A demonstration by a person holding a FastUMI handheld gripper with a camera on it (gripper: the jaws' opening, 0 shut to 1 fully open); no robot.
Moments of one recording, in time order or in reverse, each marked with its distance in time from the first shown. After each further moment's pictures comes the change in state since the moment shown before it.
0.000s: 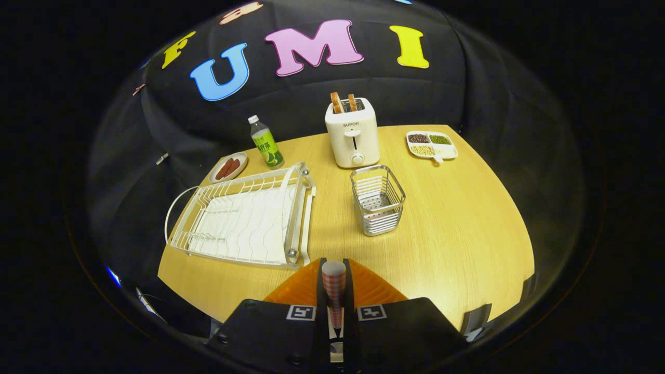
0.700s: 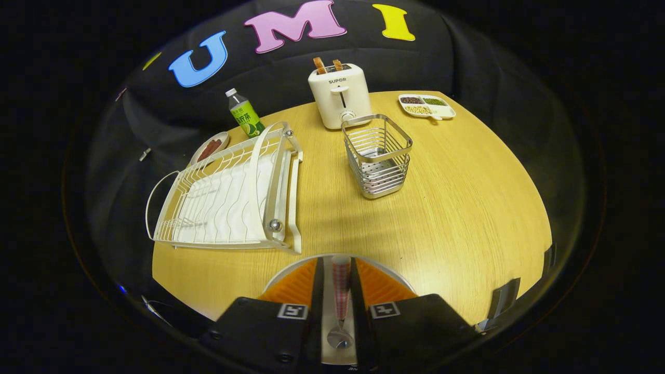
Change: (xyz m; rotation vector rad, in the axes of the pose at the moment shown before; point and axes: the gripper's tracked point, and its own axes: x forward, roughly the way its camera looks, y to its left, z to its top) arm 0.036 -0.003 -0.045 0.079 0.106 -0.039
